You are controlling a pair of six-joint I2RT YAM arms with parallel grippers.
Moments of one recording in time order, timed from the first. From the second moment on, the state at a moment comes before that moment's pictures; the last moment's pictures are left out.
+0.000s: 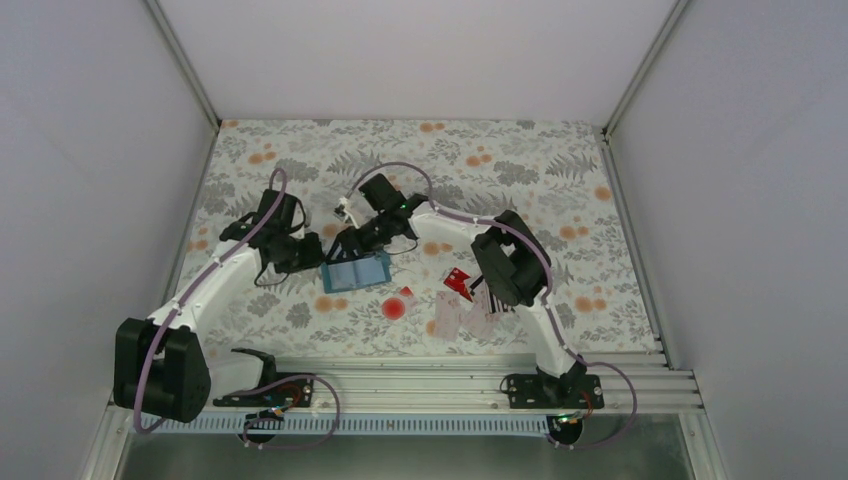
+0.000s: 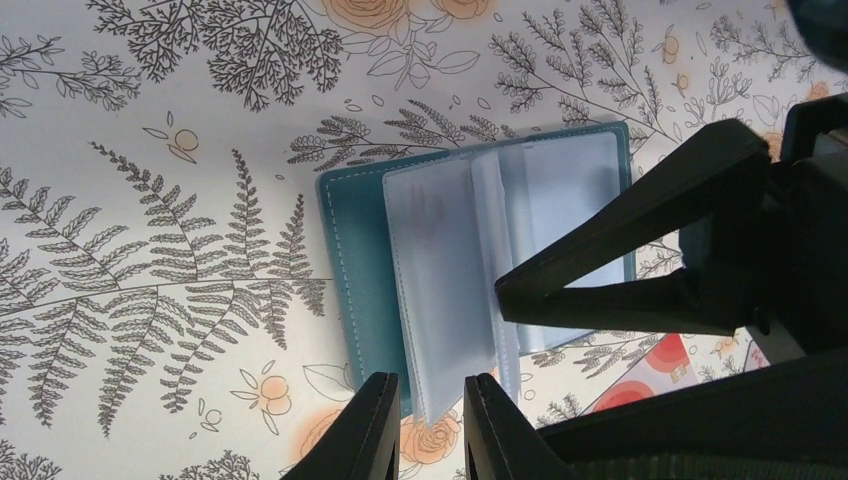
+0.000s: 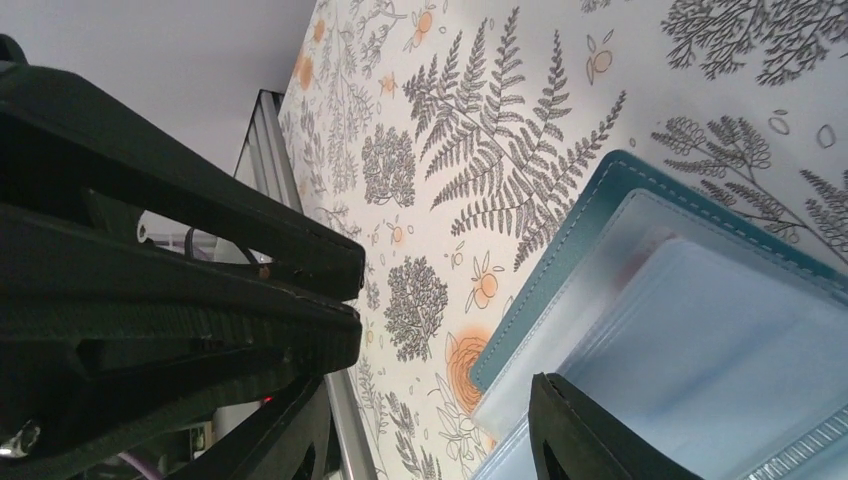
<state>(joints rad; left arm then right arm) -0.21 1.22 0.83 -0.76 0.24 -0.44 0.83 2.24 1.67 -0.37 -0.89 0.40</state>
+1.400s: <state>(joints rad) -0.47 1.36 0.89 -0.64 0.31 -0.39 0.82 1.38 1.03 -0.62 -0.01 0.47</state>
